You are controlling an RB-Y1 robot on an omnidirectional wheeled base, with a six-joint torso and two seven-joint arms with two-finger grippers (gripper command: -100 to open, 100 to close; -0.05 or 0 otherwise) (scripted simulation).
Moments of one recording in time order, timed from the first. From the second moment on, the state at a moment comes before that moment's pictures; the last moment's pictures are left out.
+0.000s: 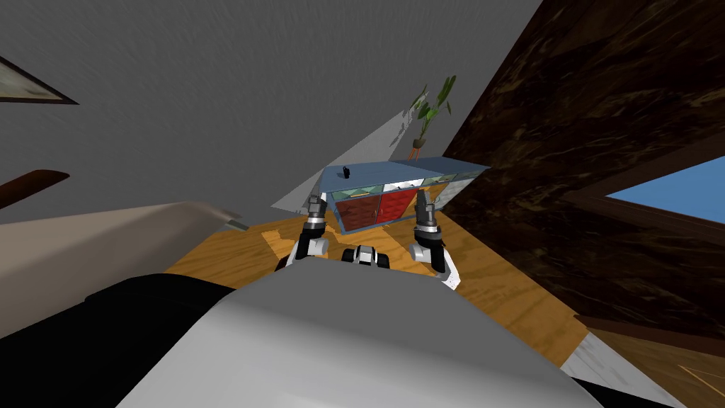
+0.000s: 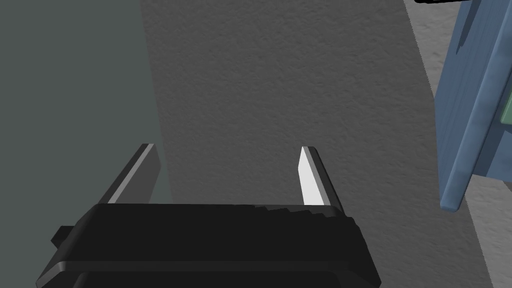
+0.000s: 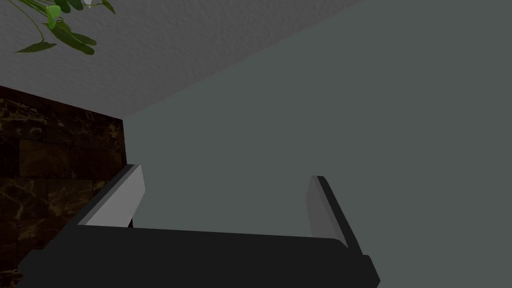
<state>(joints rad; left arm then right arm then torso) 0.47 0.02 -0.05 -2.24 -0.01 -0.36 -0.16 0.30 -0.20 0.06 -2.07 0.01 -0.60 0.63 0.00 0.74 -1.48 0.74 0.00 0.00</state>
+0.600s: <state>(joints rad) 0.47 0.02 -0.05 -2.24 -0.01 -0.36 -0.16 0.25 -0.21 0.07 -2.01 0.04 -0.61 0.78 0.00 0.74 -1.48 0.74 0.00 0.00</state>
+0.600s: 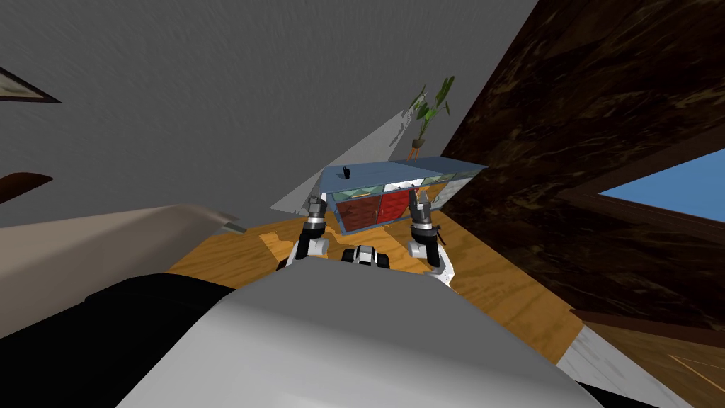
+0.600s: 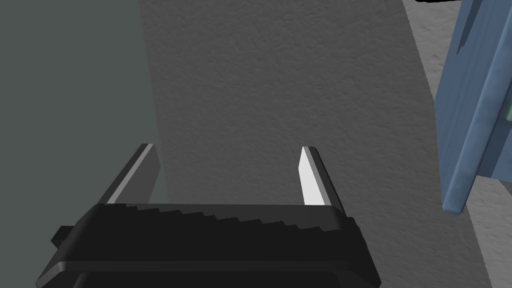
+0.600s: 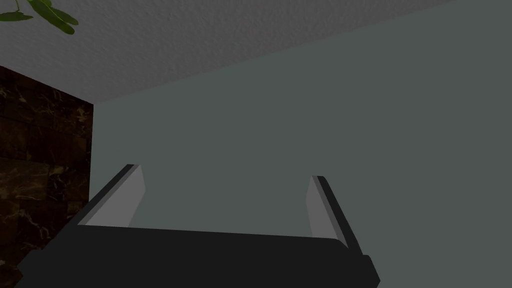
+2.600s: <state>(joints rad) 0.47 0.02 -0.05 -2.24 -0.01 -0.36 -0.16 0.06 -0.21 0.12 -1.76 0.18 -0.65 1.28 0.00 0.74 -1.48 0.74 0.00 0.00</state>
